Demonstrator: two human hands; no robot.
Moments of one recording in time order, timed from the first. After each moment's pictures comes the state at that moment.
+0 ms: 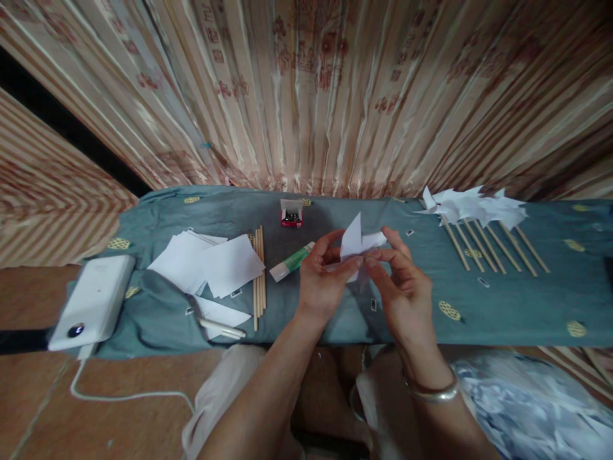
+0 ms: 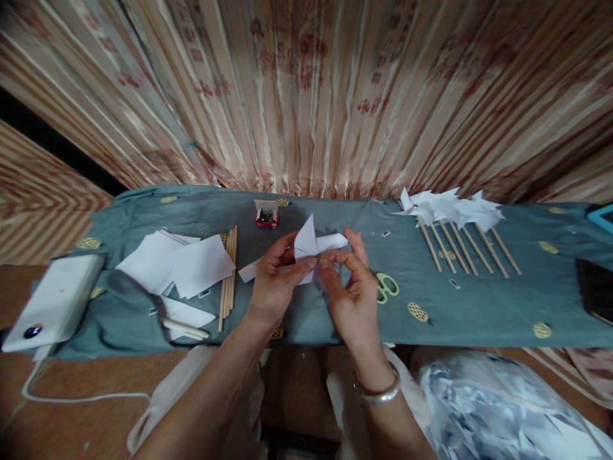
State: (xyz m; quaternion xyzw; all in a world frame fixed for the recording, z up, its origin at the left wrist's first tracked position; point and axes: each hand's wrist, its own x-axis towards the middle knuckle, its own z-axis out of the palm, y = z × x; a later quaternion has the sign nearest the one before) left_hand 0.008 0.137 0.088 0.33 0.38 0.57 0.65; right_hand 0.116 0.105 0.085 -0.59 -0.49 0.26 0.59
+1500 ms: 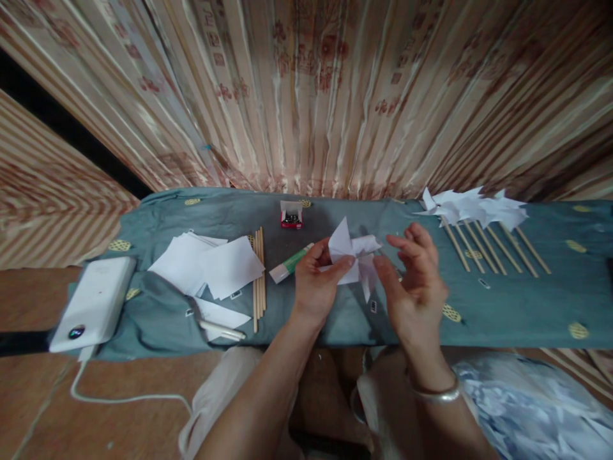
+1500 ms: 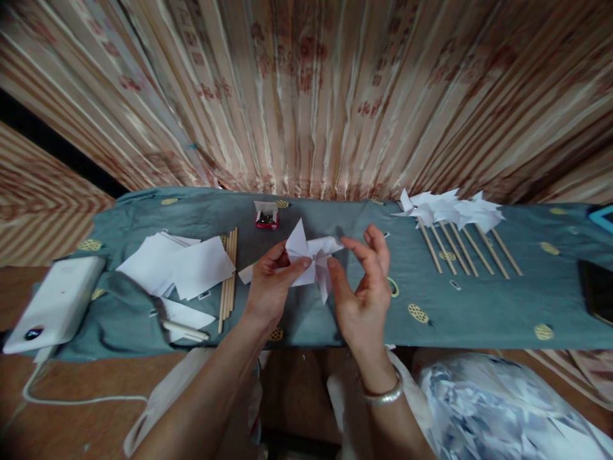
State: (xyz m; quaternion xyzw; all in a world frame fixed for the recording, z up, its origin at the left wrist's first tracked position) left_hand 0.006 0.138 0.086 0.29 0.39 0.57 0.66; right_hand 0.122 0.104 0.087 -0.59 -0.51 0.15 0.60
